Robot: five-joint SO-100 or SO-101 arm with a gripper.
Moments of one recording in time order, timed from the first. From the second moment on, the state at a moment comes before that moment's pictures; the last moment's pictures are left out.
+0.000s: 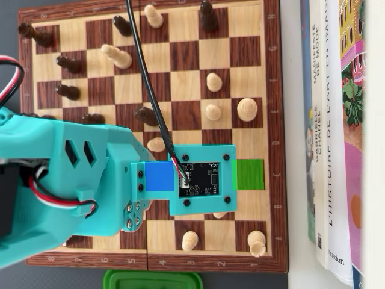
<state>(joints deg) 8.2 86.5 83.7 78.8 82.9</state>
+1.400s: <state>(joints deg) 5.3 58.3 49.5 78.8 84.6</state>
